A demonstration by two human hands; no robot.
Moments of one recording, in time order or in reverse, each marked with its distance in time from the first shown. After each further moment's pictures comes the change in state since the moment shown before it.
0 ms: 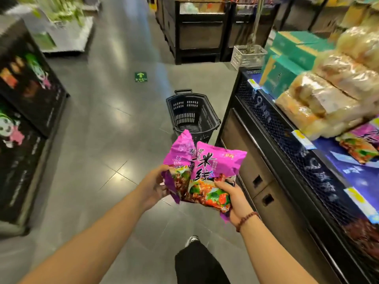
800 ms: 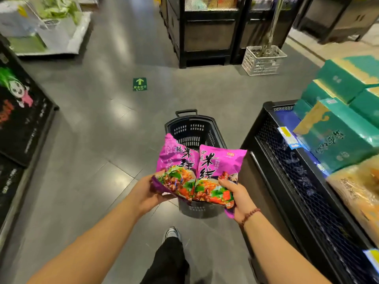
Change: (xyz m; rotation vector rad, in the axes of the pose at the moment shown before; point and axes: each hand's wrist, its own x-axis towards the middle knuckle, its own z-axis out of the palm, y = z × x) left_hand 0.308 0.204 0.023 -0.201 0.078 -0.091; right_hand 0.330 -0.188 0.077 0.012 0.000 0.091
